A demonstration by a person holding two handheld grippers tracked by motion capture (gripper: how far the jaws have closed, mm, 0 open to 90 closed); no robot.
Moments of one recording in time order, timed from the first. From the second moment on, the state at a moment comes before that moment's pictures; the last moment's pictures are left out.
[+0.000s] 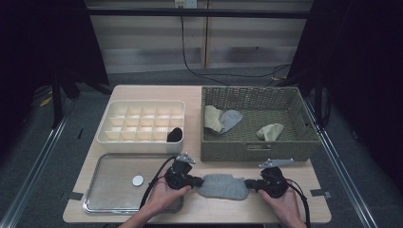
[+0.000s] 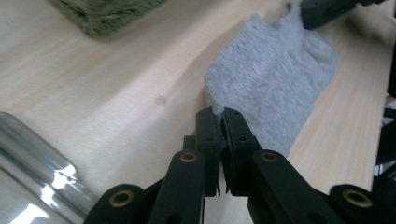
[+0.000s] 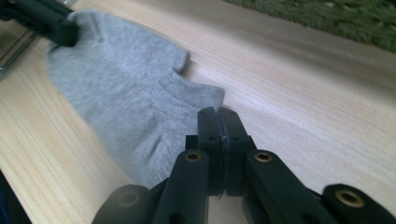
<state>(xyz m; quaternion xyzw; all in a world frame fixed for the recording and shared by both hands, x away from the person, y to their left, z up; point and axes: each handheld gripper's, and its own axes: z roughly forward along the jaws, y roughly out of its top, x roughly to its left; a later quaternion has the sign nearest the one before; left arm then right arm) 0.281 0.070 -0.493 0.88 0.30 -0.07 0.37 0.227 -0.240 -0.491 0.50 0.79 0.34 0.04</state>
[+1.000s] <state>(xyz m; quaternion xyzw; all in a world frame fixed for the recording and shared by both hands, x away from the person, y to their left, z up) 0.281 0.127 -0.456 0.84 0.33 -0.06 0.42 0.226 -0.244 -0.466 0.48 0.77 0.41 0.02</state>
